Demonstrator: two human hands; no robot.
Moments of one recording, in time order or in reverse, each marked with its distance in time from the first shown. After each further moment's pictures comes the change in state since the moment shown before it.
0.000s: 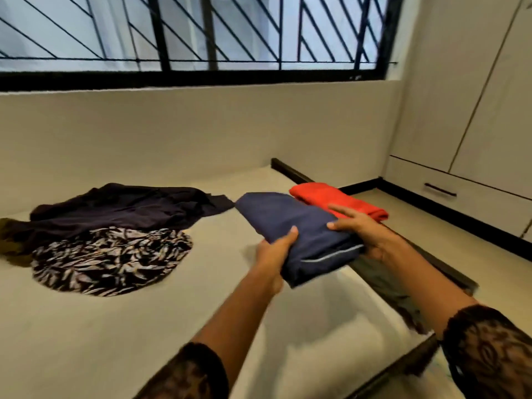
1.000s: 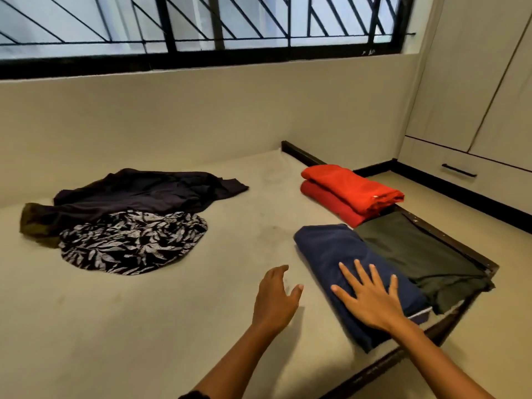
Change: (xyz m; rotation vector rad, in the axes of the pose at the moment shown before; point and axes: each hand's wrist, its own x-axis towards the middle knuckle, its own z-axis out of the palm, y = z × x) left_hand -0.026 -0.085 -0.069 1.046 -0.050 0.312; right_hand -0.065 0.134 0.017 -1.360 0.044 0.208
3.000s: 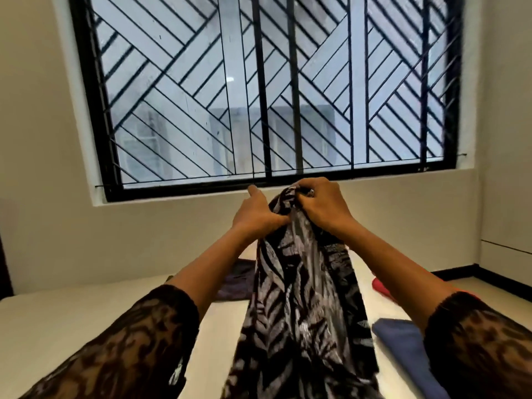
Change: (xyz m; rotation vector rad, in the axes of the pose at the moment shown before) left_hand -0.093 0.172 -0.354 0.232 0.503 0.147; right_hand -0.175 -0.286 -0.280 0.638 0.845 -0.843
